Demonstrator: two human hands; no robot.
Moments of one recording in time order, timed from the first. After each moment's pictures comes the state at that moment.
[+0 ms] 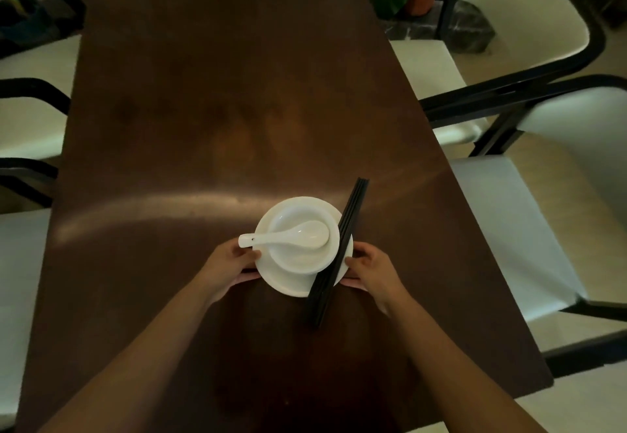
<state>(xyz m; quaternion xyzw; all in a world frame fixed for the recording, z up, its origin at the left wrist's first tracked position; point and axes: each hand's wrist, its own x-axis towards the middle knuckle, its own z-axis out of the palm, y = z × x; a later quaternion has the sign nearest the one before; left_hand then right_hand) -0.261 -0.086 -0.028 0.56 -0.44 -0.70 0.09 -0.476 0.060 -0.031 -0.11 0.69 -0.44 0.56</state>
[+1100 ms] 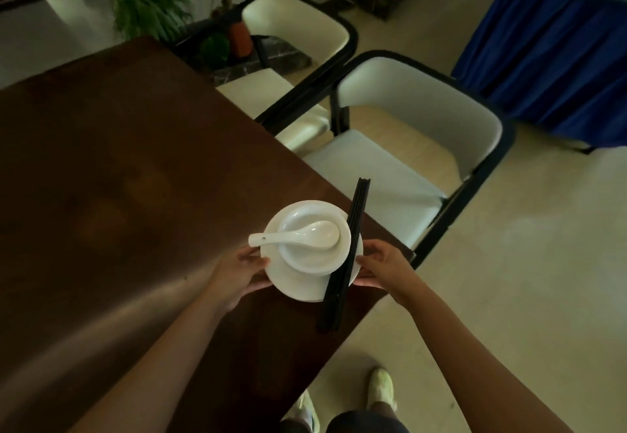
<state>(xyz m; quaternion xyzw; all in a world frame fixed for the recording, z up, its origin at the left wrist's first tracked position) -0.381 0.036 0.024 0.41 -0.55 -0.73 -0.05 -0.507 0.272 0.032 0.02 0.72 -0.56 0.40</state>
